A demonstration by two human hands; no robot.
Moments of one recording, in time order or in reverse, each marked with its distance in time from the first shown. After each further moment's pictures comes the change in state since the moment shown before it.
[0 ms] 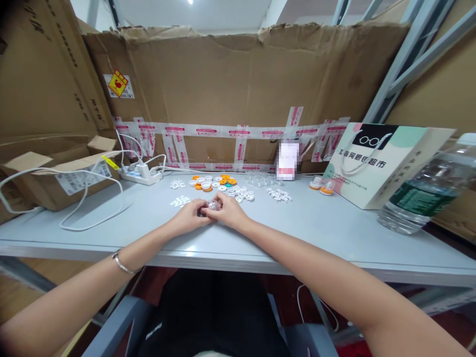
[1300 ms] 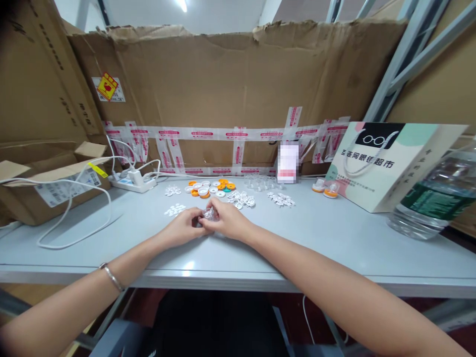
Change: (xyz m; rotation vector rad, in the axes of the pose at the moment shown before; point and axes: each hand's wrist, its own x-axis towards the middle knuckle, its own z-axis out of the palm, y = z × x) left_hand 0.007 -0.010 -0.001 -0.092 -0.079 -0.016; right_hand 0.005 -0.004 -0.012 -0.151 -0.150 -0.132
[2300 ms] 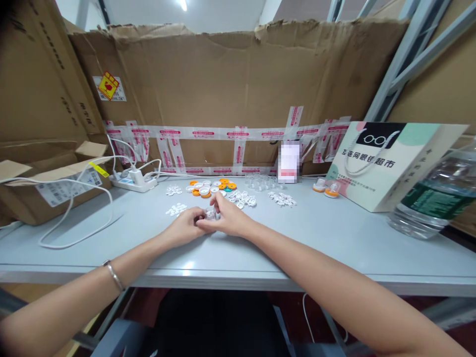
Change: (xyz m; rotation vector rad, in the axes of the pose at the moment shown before) left_hand 0.000 -0.002 0.001 -0.009 0.045 -0.003; right_hand 0.005 -0.001 -0.003 0.063 0.016 0.053
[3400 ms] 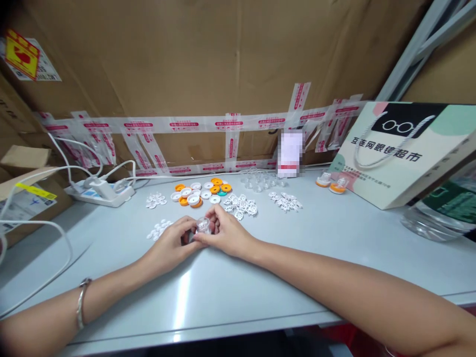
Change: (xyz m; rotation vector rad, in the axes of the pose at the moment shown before) left_hand 0.037 -0.016 -0.019 -0.059 -0.140 0.022; right_hand 0.027 0.021 0.002 0.334 0.016 0.261
